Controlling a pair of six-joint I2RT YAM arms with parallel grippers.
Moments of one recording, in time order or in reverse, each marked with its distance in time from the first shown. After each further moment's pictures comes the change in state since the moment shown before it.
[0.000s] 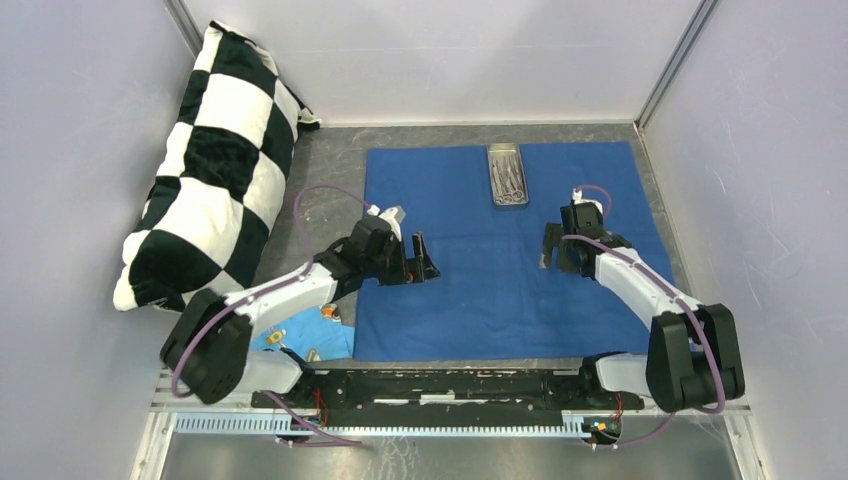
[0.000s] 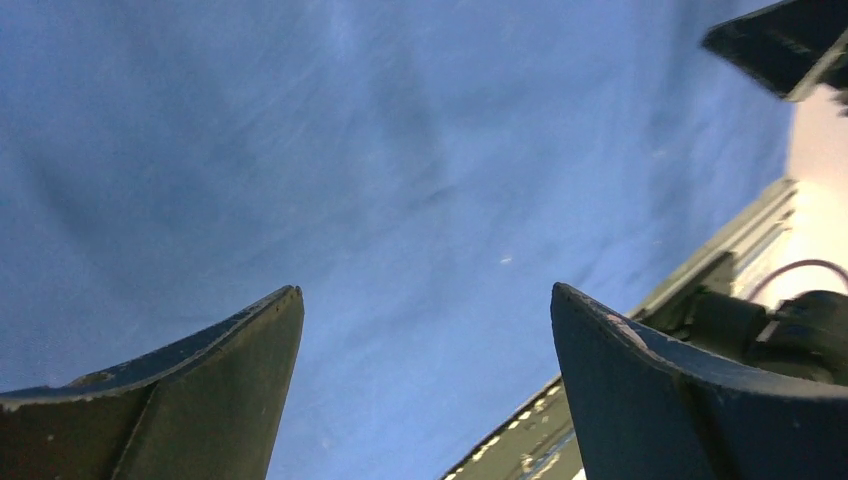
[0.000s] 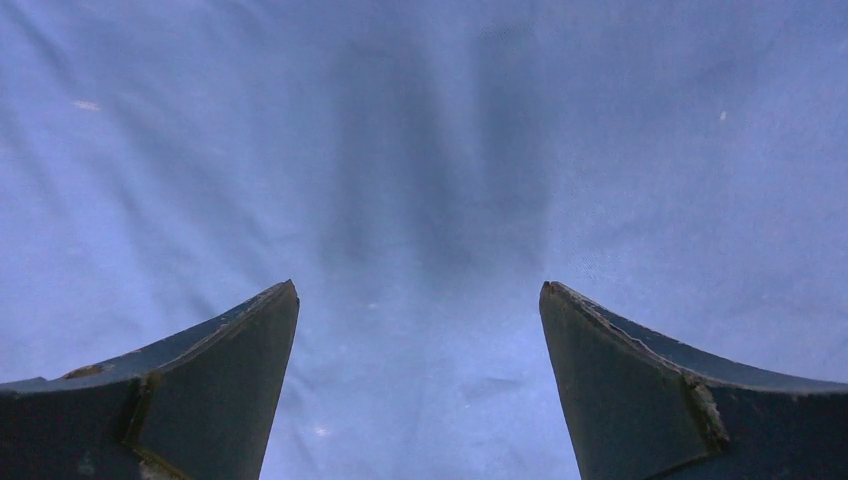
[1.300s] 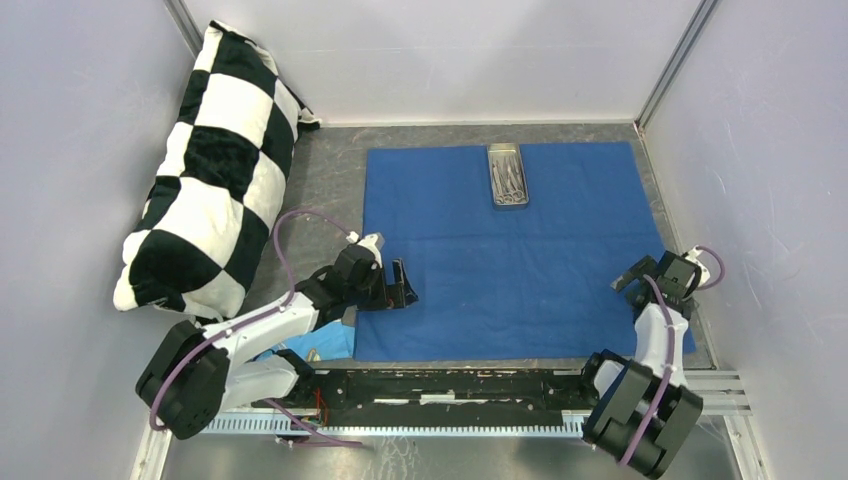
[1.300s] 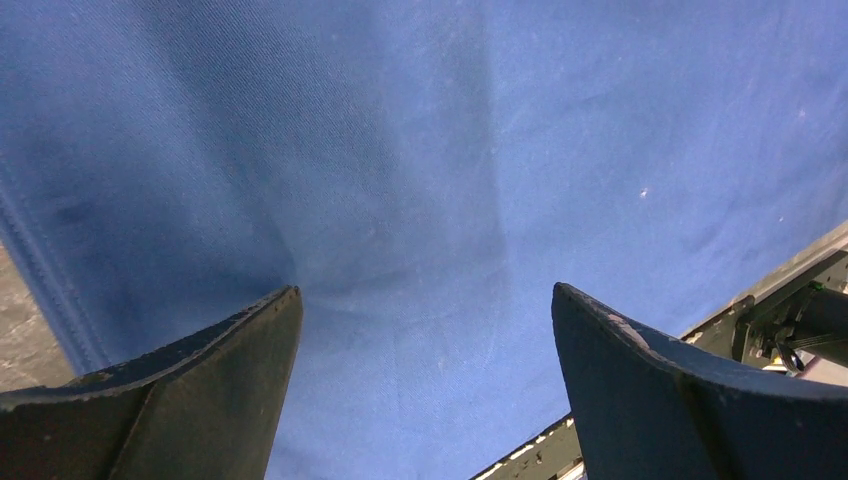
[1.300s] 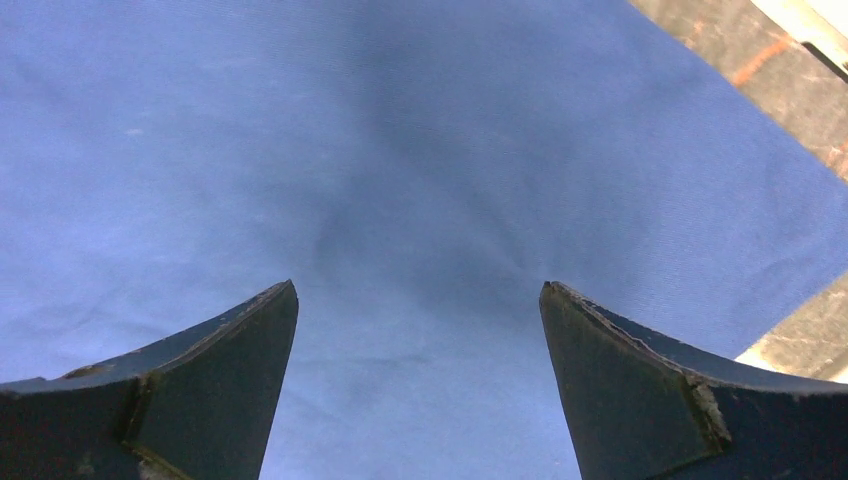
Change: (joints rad) left arm -0.004 -0.129 -0.249 0.002 -0.112 -0.002; right arm -0.766 -0.298 -0.318 0.106 -0.145 0.031
